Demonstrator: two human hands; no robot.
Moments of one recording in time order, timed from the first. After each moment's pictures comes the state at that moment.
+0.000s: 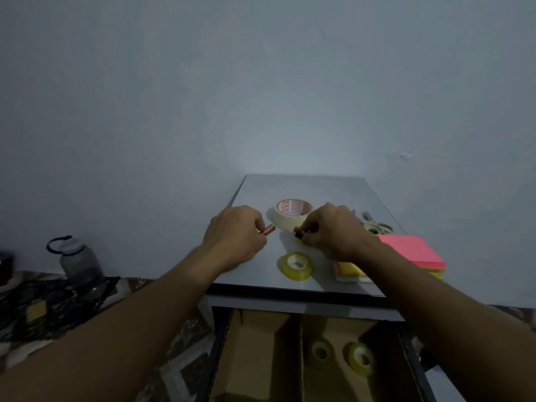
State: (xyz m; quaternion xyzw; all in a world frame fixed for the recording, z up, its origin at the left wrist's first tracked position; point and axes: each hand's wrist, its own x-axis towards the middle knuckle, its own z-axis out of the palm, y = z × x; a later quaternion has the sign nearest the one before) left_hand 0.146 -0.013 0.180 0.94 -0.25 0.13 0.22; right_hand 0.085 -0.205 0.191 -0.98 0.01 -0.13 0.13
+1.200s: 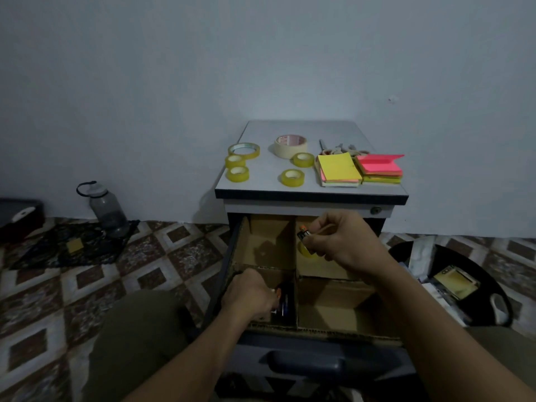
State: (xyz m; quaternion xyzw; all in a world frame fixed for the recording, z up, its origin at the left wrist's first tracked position) left_hand -0.048 0.040 0.014 0.90 0.02 -0.26 0.36; right_hand -0.120 -0.137 0.129 -0.87 0.09 -0.10 0.47
